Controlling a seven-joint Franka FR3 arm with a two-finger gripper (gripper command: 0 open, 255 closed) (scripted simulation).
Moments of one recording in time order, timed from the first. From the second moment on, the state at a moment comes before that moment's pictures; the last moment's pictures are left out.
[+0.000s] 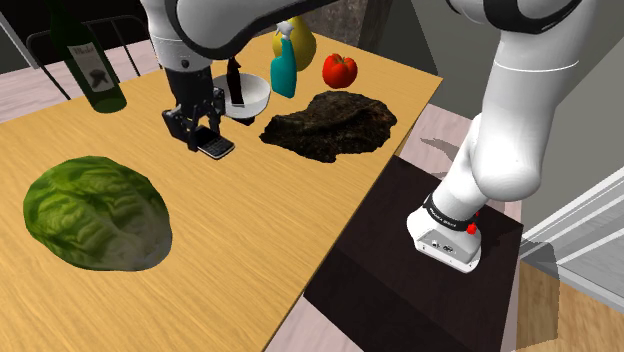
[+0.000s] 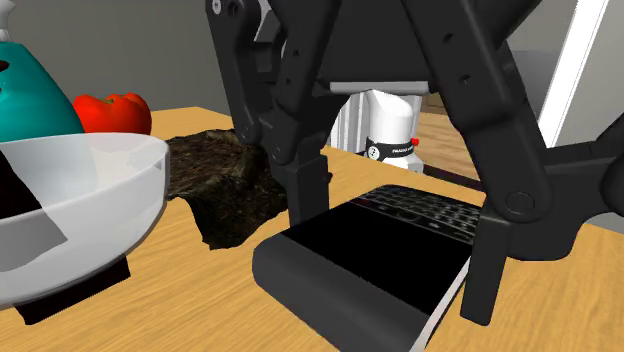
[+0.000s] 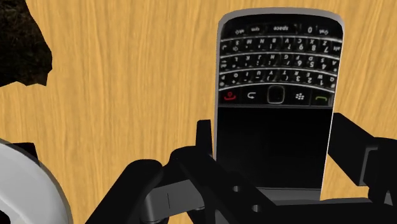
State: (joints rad) arm 0.32 0.32 0.32 -1.66 -0.04 1.97 0.41
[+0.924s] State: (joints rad) arm 0.33 0.30 0.33 -1.50 -0.03 1.78 0.41
